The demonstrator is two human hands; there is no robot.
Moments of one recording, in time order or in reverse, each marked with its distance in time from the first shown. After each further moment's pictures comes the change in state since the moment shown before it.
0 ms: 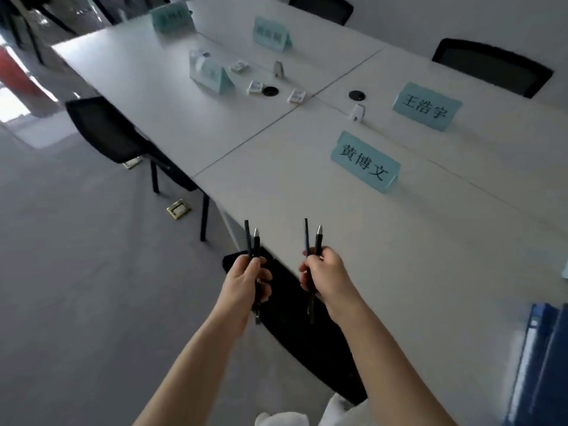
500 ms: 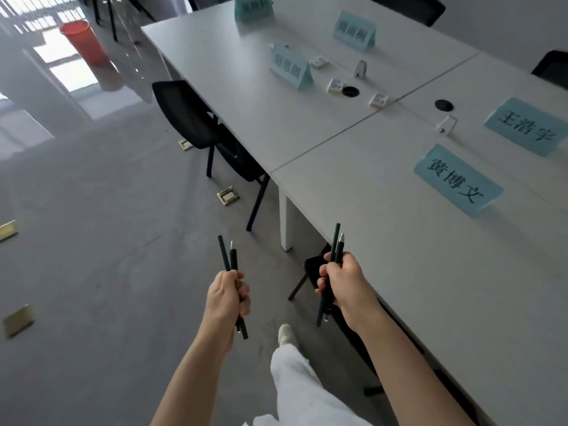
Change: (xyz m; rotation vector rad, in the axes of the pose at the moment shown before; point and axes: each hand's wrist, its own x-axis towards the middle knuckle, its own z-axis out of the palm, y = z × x) left_hand 0.007 0.008 -0.191 -0.183 0.301 -0.068; right_hand -0.008 -0.004 0.153 0.001 -0.082 0.043
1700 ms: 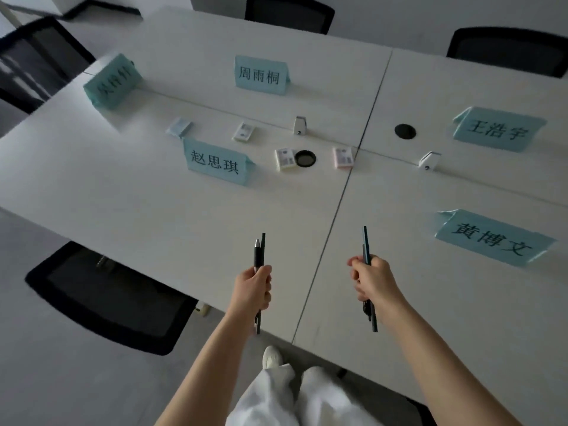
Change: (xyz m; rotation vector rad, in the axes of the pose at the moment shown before) left_hand 0.398 0.296 0.202 0.520 -0.507 -0.134; right_hand 0.336 -0.229 0.072 0.172 0.506 0.126
